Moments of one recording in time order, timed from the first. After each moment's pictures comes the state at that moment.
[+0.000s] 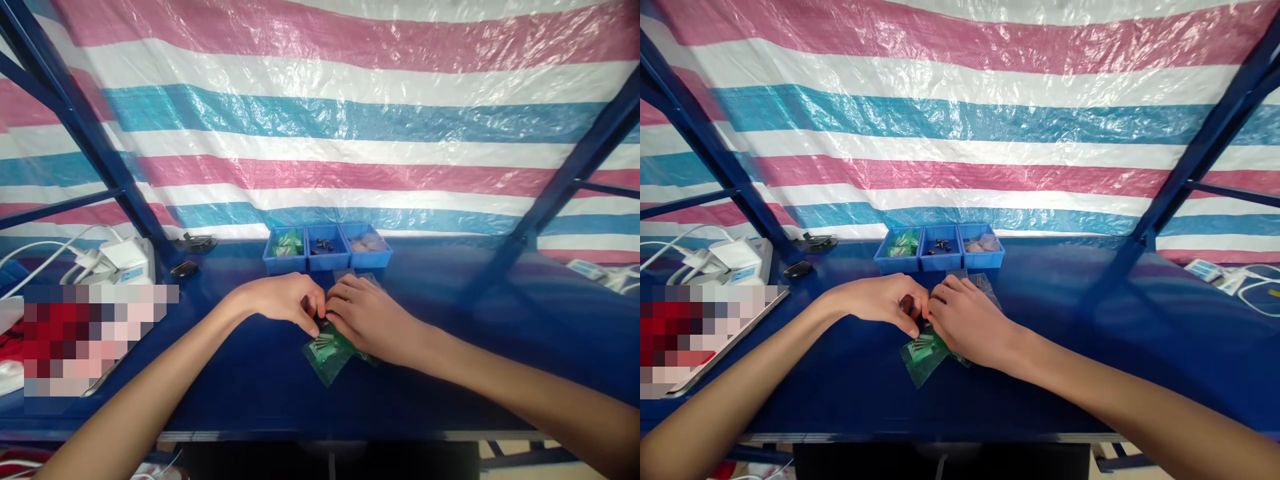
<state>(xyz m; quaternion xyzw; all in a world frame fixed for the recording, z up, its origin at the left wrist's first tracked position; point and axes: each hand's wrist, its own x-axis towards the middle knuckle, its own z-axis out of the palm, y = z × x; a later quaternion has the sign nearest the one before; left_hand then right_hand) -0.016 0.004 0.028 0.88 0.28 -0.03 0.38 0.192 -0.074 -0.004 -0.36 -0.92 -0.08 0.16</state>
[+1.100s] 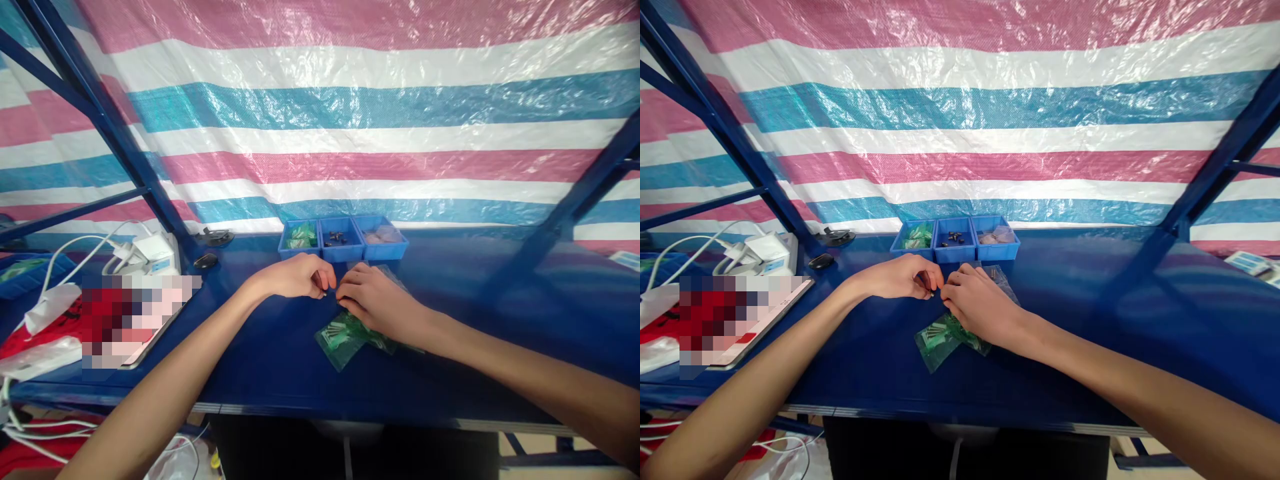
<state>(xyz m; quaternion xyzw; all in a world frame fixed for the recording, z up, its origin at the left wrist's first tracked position) -0.023 0.015 0.023 0.89 0.31 0.07 0.34 0.190 -0.057 -0.015 -0.36 -0.92 -0.02 0.18</state>
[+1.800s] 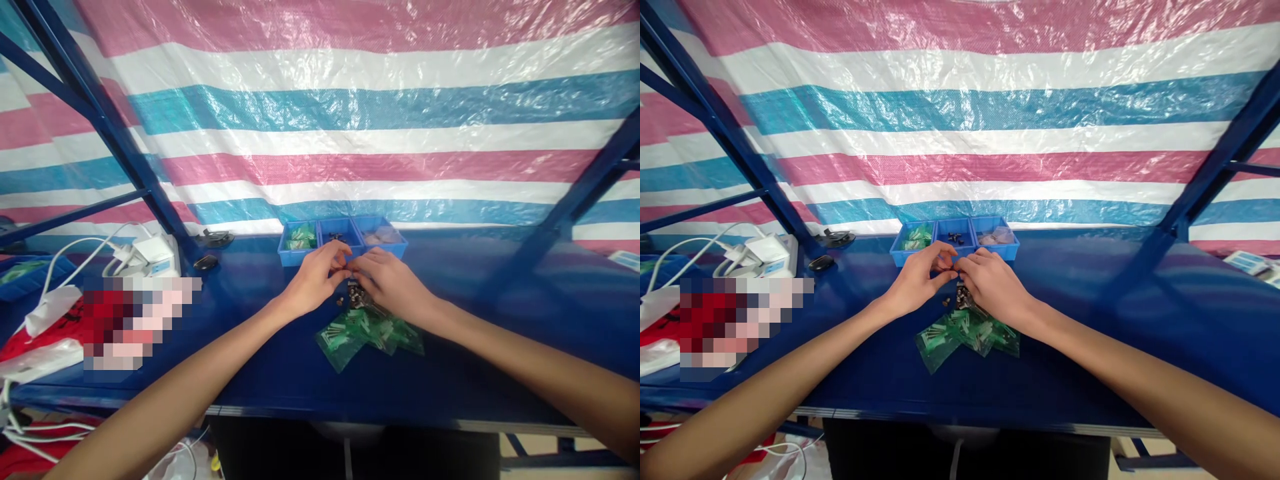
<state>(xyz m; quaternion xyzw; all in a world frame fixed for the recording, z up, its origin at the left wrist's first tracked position) 0.012 -0.001 -0.012 0.86 0.28 0.39 0.20 0.213 -0.036 -0.012 -0.40 -0.87 -0.05 0.29</state>
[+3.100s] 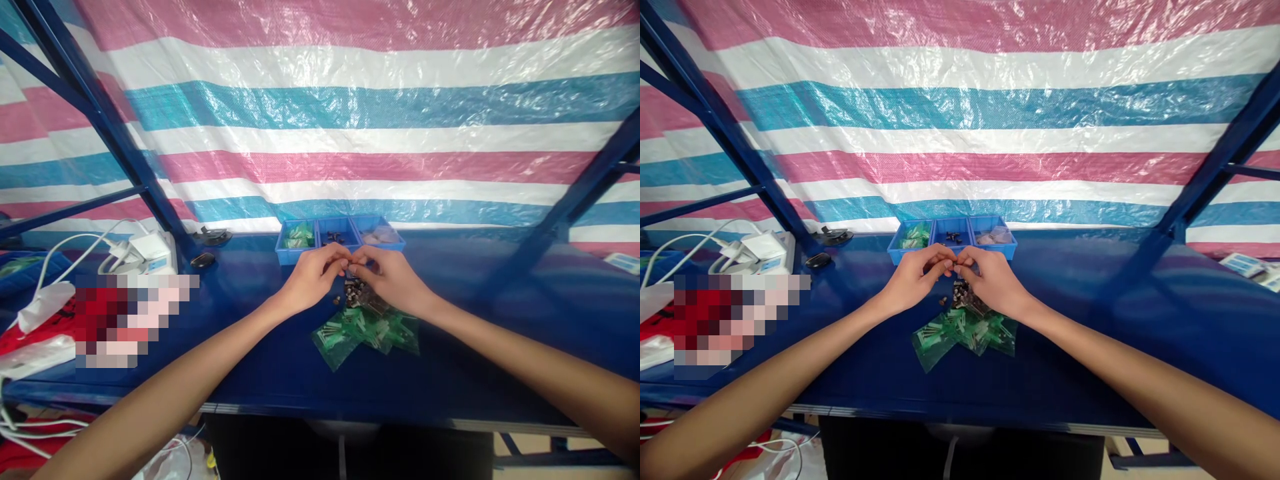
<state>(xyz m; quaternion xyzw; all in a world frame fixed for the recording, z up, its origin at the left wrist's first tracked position) 0.015 -0.005 -0.007 0.84 0.27 0.39 0.25 0.212 -0.035 -0.003 -0.45 -0.78 0.17 0.39</state>
